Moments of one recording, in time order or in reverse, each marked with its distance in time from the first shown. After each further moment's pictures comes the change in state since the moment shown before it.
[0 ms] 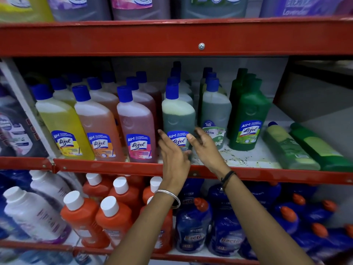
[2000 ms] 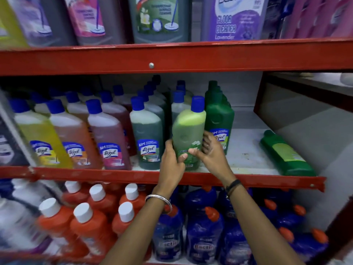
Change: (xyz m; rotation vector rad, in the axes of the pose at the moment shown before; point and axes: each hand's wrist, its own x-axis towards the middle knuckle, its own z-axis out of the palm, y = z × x) left_hand -0.016 0.057 0.041 -0.216 -0.102 0.037; right_hand -0.028 0.015 -0.105 0.103 0.073 -0.100
